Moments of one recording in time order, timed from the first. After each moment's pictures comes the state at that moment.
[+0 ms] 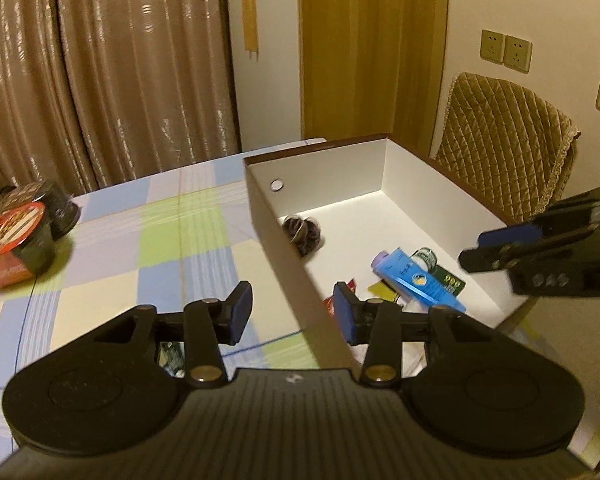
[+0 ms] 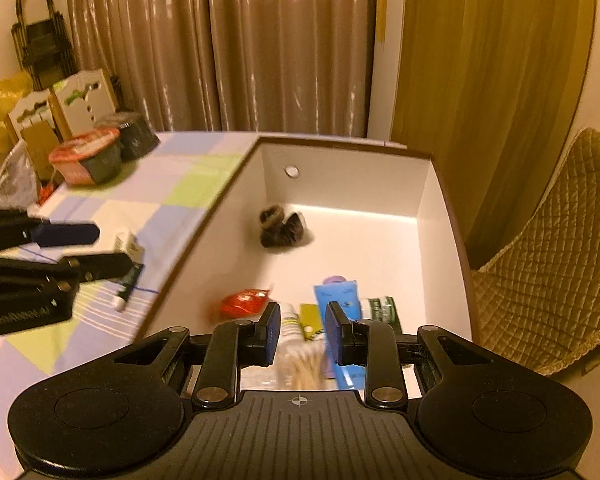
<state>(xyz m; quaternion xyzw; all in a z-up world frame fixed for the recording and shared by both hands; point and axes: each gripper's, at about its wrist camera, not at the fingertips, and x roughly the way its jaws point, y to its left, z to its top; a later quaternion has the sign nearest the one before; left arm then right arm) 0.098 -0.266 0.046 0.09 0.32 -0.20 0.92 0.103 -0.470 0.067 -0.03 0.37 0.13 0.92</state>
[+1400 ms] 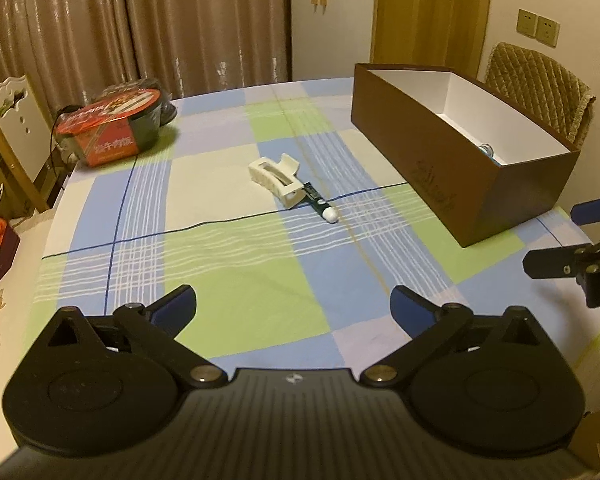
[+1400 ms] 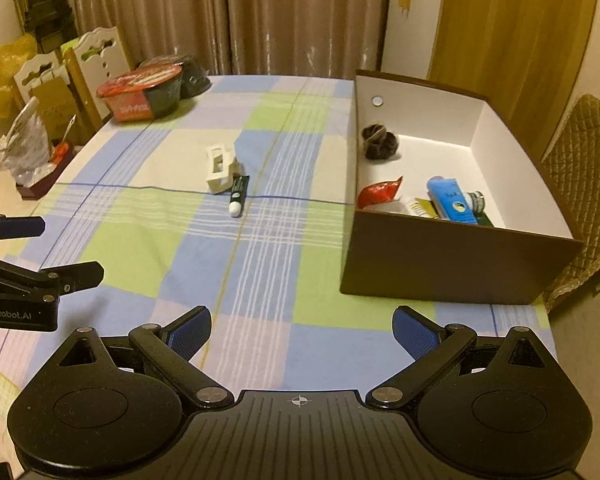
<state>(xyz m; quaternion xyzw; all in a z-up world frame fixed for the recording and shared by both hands) 0.006 -0.072 0.007 0.08 0.37 -0.16 0.91 -0.013 -0.324 0.032 -0.05 0.43 0.10 0.90</state>
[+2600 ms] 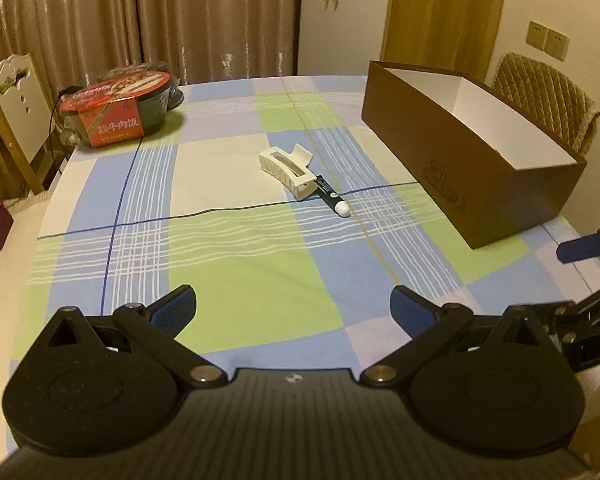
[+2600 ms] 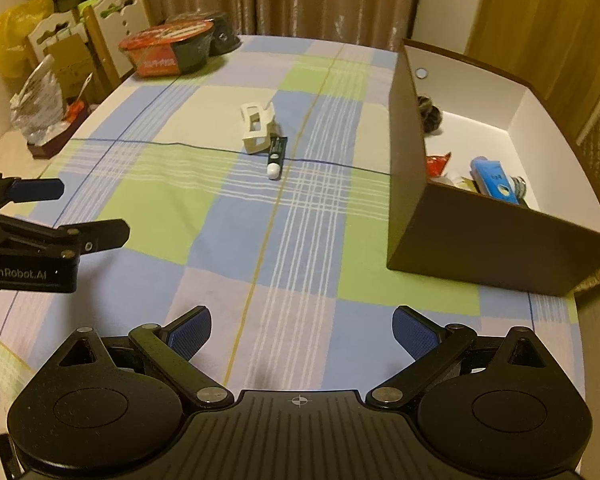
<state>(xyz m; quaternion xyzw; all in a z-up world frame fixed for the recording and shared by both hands) 0.017 -0.055 -0.007 0.04 0.38 -0.16 0.91 -0.008 -0.283 0.012 -0.08 0.47 0.12 0.87</state>
